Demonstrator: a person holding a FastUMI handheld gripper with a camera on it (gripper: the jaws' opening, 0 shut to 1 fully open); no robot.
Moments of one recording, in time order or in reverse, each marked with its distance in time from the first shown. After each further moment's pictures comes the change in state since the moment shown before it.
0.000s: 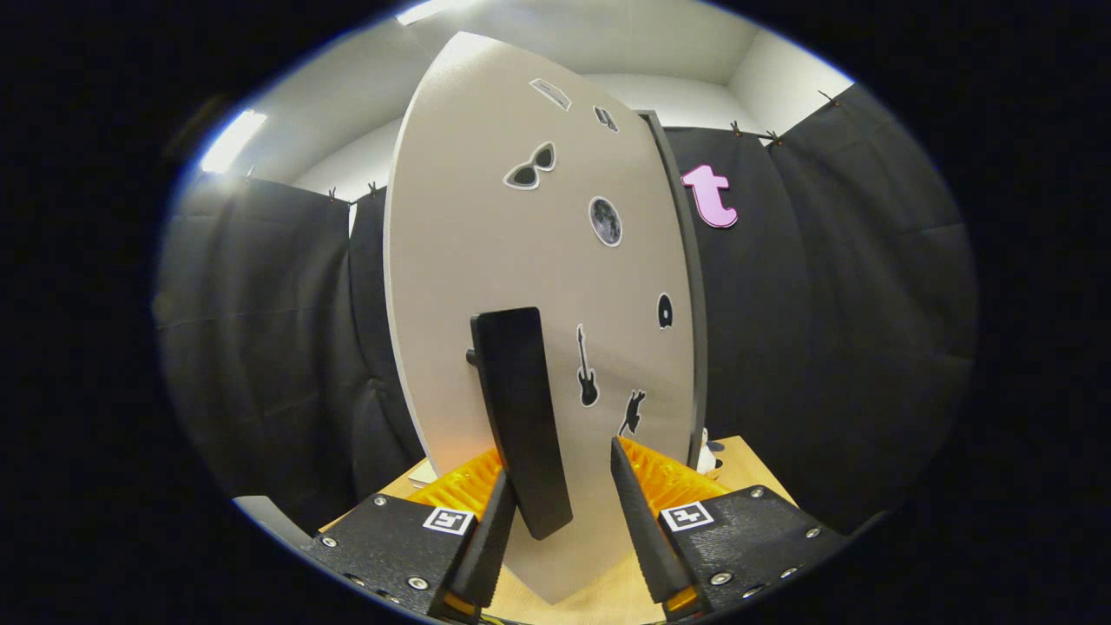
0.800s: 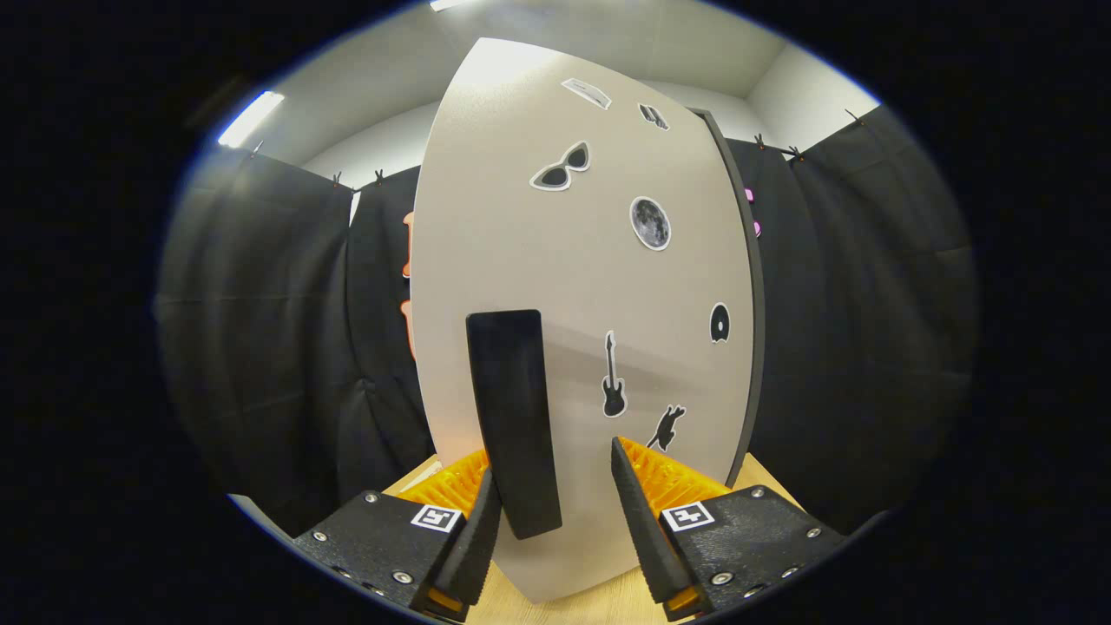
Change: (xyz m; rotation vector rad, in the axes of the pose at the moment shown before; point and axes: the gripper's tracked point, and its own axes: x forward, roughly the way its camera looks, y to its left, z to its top) arm 0.056 0.050 -0.002 -0.057 -0.031 -0.037
